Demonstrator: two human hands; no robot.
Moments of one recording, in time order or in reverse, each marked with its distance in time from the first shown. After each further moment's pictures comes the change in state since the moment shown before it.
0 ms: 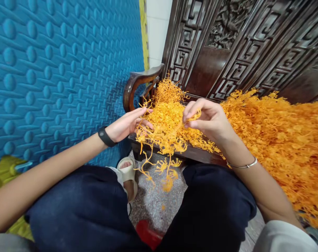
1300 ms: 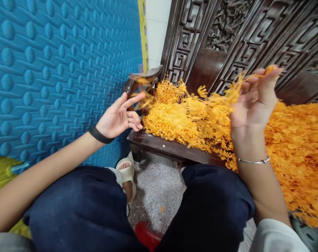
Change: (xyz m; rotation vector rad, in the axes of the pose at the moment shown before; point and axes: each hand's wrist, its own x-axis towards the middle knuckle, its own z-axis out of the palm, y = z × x) left_hand -0.003 0.016 -0.018 -0.124 0.044 0.101; right_hand 0.017 -0.002 -0.073 0.367 0.739 -0.461
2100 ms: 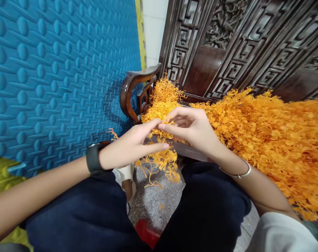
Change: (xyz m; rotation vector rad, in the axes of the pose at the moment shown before) left_hand -0.045 -0.002 0.069 0.823 -0.246 0.295; right_hand -0.092 -0.008 0.079 -0.590 -0.699 0.541
